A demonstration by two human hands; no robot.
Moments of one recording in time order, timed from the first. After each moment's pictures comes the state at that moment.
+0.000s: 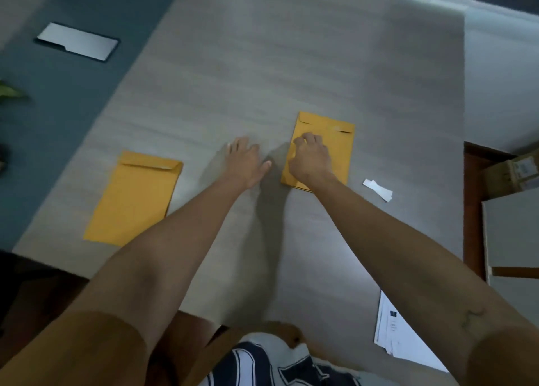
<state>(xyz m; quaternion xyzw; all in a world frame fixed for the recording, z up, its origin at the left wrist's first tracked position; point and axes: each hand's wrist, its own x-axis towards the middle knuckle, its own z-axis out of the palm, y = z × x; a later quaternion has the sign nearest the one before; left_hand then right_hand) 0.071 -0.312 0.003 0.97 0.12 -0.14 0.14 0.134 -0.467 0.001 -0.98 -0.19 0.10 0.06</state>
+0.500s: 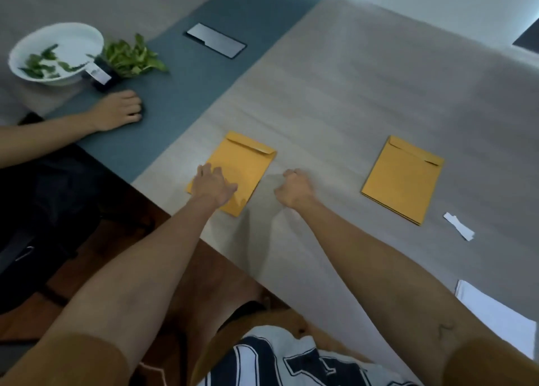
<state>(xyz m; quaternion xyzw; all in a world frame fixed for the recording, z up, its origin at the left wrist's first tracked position) -0.150 -0.129 -0.001 0.89 0.39 -0.15 0.16 -0.024 -0.294 -0.003 -0.92 -0.26 0.27 0.14</state>
